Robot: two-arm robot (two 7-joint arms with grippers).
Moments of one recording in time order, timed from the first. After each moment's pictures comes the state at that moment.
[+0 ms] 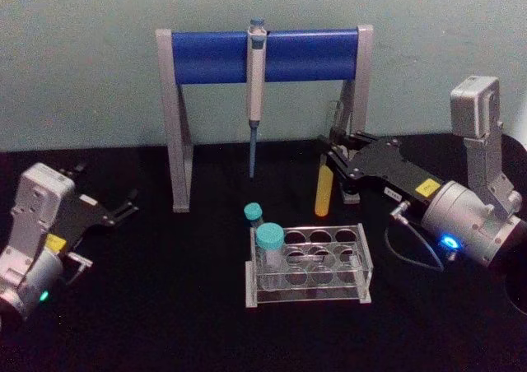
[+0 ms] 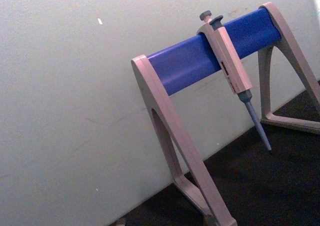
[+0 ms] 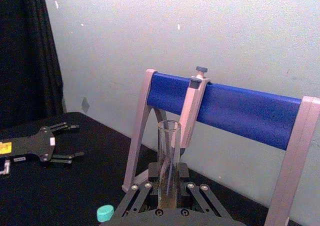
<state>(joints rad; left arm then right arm) -0.20 0.60 0.45 -1.41 -0.25 -0.12 0.03 0.25 0.45 -0.36 -1.60 0.48 0.06 0.41</state>
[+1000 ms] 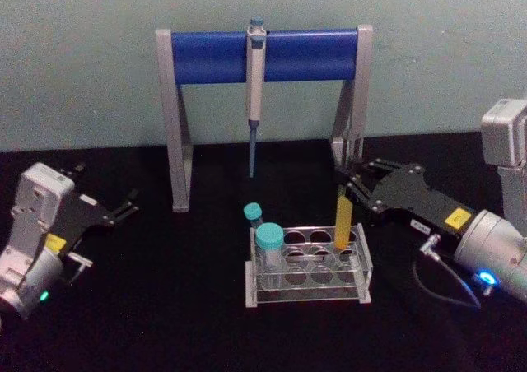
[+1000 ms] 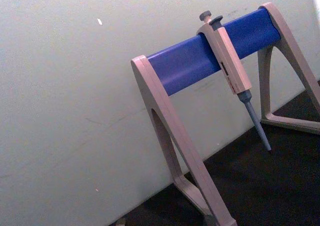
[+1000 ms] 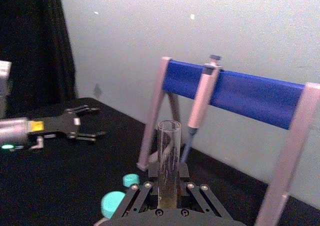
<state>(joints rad) -0.20 0.60 0.45 -1.41 -0.25 -0.12 0.03 0.09 0.55 -0.30 -1.80 0.50 0.13 0.40</state>
